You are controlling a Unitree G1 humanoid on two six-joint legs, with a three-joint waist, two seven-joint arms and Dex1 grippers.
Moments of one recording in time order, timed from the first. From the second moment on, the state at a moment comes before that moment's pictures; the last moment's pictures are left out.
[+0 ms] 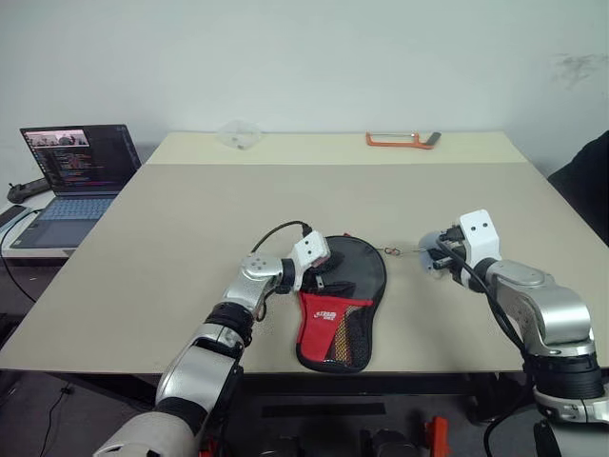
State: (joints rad) left arm -0.87 0.23 -0.19 0.99 0.02 -0.29 -1.09; right arm -0.46 -0.50 -0.08 -0.20 0.22 1.00 0.36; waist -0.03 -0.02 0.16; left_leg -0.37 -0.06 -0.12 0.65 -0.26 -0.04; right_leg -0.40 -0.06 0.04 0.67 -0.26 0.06
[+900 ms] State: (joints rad) left arm -0.91 0.18 -0.21 1.09 0.04 -0.35 -1.13; right arm -0.04 -0.85 -0.19 -0.79 0.64 1.32 0.70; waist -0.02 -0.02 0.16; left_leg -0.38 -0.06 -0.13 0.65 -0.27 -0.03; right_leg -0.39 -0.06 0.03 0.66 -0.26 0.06
